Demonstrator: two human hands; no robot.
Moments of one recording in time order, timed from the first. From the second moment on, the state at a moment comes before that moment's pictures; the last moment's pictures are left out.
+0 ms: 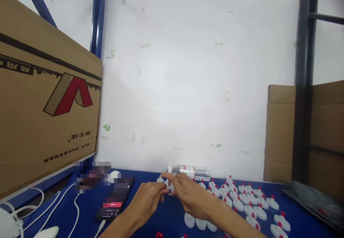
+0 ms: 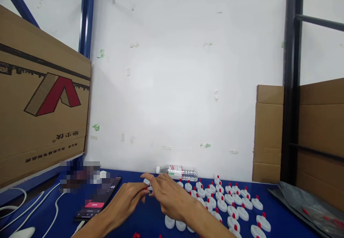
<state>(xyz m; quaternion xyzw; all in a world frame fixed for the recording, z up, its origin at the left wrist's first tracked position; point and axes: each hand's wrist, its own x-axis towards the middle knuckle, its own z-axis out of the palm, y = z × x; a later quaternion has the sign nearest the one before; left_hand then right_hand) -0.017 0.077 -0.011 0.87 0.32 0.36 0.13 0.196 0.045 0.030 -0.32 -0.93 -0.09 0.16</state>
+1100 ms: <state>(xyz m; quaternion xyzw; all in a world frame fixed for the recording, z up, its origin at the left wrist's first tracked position) -0.032 0.084 0.000 0.82 0.36 0.09 0.43 0.246 0.092 0.020 -0.49 -0.84 -0.09 0.19</state>
